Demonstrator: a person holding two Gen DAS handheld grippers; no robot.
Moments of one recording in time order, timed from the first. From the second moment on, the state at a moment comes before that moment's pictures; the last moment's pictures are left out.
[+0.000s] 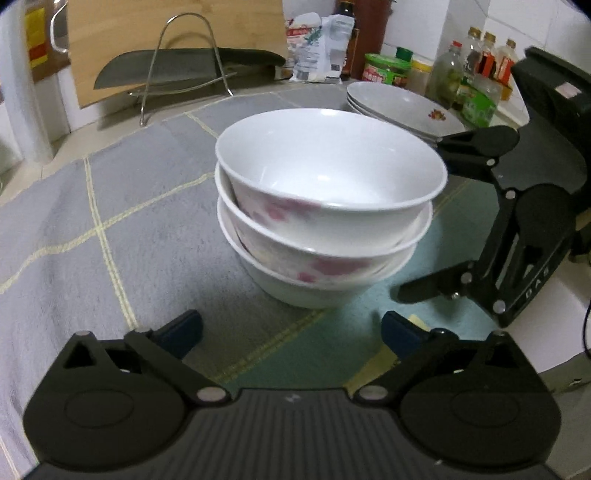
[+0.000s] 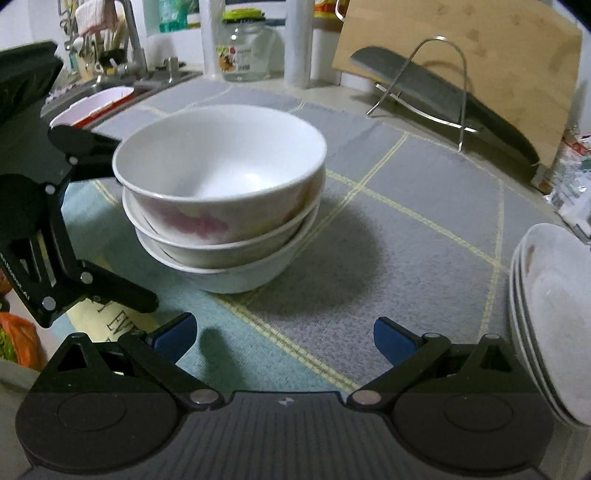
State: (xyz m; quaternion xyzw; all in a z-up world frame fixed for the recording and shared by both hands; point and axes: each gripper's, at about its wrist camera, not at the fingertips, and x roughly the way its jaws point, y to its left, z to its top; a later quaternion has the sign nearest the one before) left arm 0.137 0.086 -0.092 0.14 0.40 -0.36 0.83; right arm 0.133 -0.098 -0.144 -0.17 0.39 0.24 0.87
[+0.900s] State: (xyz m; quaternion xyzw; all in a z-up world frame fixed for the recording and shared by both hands) left arm 0.152 0.093 -0.095 0.20 0.32 -0.48 0.79; right arm 0.138 -0.083 -0.139 -0.22 0.35 0.28 0.86
